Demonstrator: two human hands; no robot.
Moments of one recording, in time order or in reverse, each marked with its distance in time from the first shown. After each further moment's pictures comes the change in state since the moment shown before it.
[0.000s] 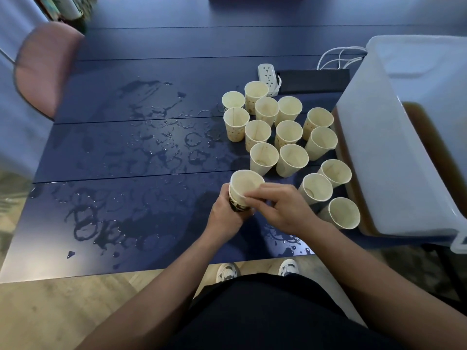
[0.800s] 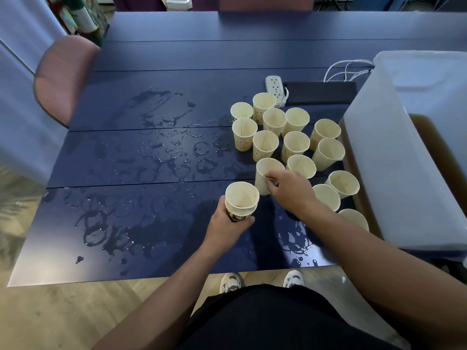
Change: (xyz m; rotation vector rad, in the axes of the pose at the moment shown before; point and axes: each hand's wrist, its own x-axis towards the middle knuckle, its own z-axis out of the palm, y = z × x) left_hand -0.005 -0.011 -0.012 -0.074 0.038 -0.080; right_hand 0.051 0.036 -0.003 -0.455 -0.084 0.389
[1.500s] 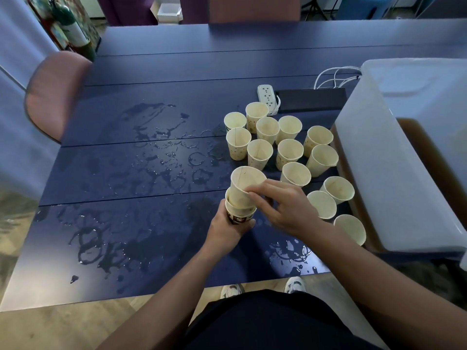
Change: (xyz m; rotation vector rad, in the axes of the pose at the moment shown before) left_hand 0.019 0.009 0.001 0.009 -0.060 -0.007; right_hand -0.032 -0.031 -0.030 0.358 0.226 -0.475
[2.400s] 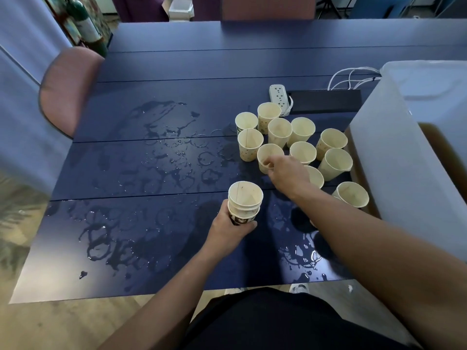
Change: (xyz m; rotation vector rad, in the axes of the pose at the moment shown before) left_hand 0.004 0.001 -0.017 0.028 0.014 -0.040; right_hand 0.076 0.074 0.031 -0.462 -0.281 0.579
